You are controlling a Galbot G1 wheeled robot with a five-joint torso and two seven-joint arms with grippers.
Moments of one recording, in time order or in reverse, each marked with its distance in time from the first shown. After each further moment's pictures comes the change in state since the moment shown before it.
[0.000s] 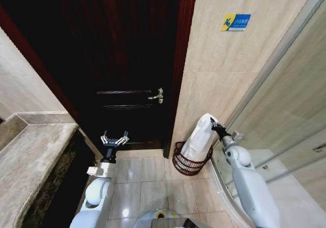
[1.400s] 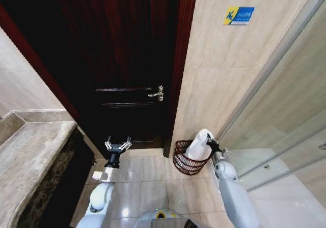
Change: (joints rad) left arm 0.041 -0.037 0.014 0.058 0.033 -0.040 0.013; right arm 0.007 0.109 0.006 -0.169 -0.015 0.182 -0.019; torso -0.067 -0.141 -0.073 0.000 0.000
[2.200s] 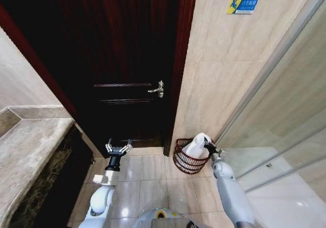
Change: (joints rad) left arm 0.027 -0.011 0.001 -0.006 0.006 -0.020 0.014; right arm 0.086 0.004 -0.004 -0.172 -0.038 0.010 -0.002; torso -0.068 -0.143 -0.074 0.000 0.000
